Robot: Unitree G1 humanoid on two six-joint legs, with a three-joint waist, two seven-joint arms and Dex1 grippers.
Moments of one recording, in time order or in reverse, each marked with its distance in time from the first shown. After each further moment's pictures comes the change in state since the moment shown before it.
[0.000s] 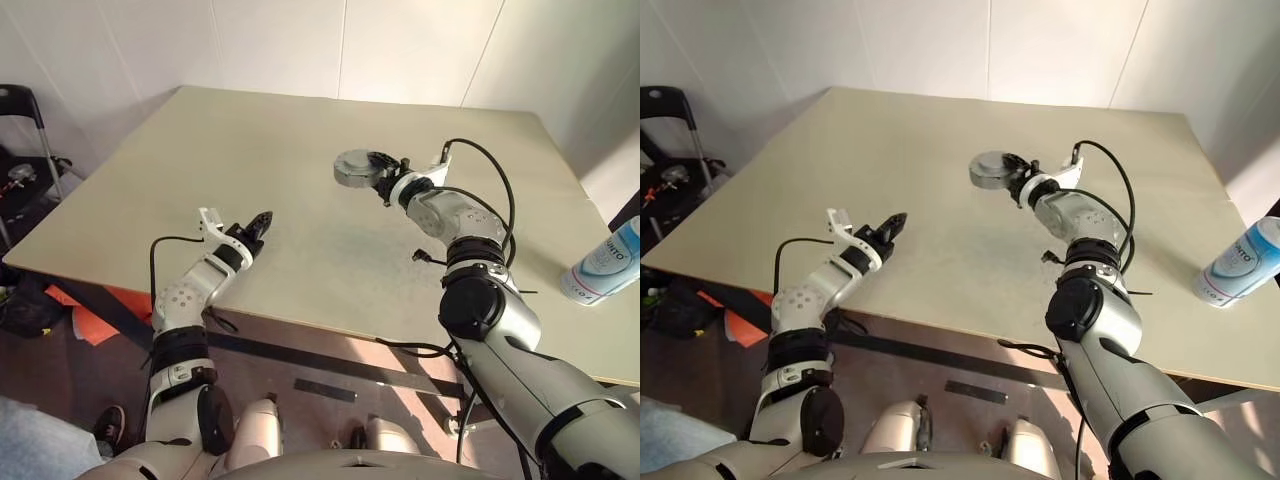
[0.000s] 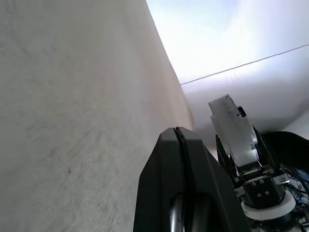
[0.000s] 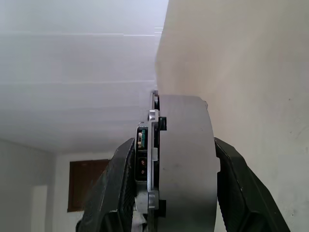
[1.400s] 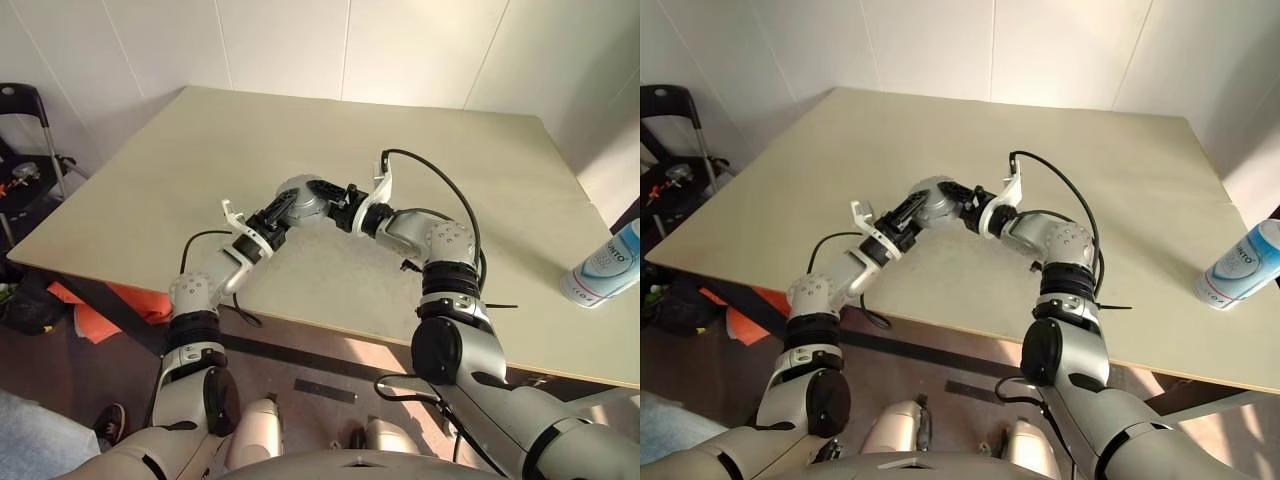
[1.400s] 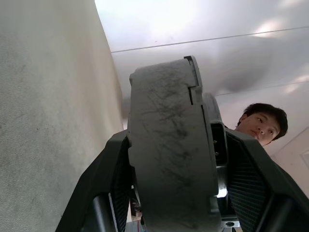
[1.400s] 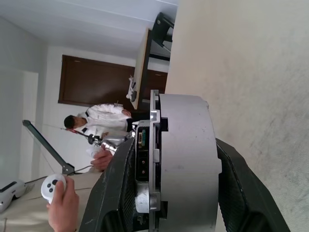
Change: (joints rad) left arm -0.052 -0.008 -0.031 0.133 -0.219 0.128 -0.107; right arm 0.173 0.127 0.245 -0.312 0.051 0.286 0.079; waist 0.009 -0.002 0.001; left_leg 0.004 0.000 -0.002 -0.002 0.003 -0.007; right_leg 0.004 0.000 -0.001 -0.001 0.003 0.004
